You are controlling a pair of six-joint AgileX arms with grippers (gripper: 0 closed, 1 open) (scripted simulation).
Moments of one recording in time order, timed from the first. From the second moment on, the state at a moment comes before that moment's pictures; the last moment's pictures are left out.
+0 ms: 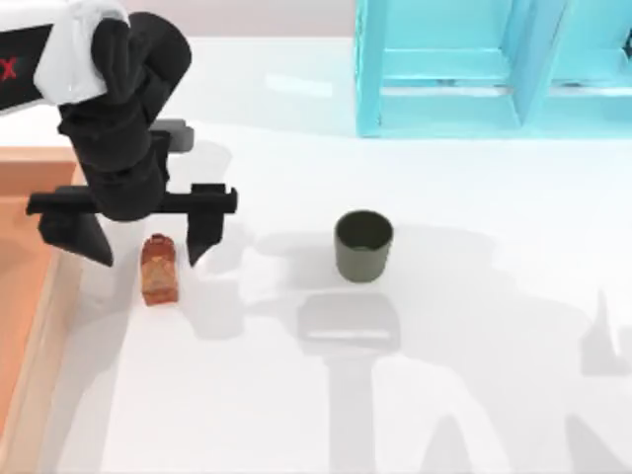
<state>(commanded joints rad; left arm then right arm) -0.34 1.94 1.43 -1.05 0.00 -0.31 0.00 0.00 0.00 0.00 0.00 0.00</state>
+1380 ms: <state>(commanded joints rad) -0.34 1.91 1.78 -1.44 0.00 -0.31 0.00 0.00 0.00 0.00 0.00 0.00</state>
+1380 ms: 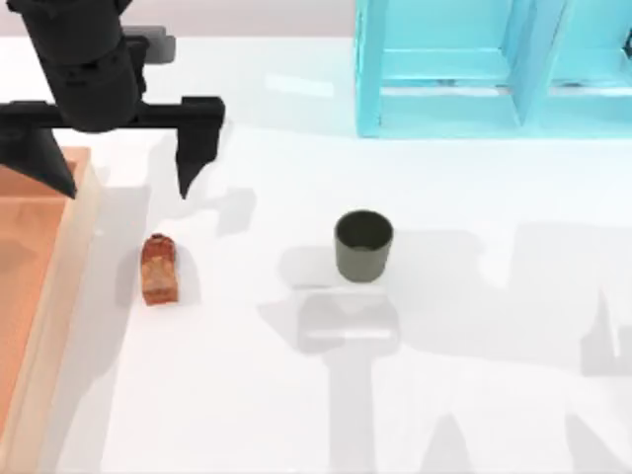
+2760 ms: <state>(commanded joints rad) -0.78 2.69 2.86 -1.67 -0.06 -0.74 0.00 0.00 0.00 0.00 0.00 0.00</state>
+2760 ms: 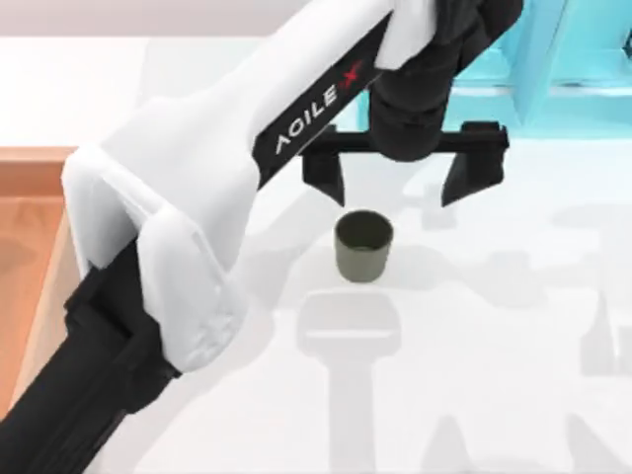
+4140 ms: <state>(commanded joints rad) -0.77 3.15 3.49 -1.84 -0.05 -0.73 0.00 0.00 0.00 0.00 0.00 0.00</state>
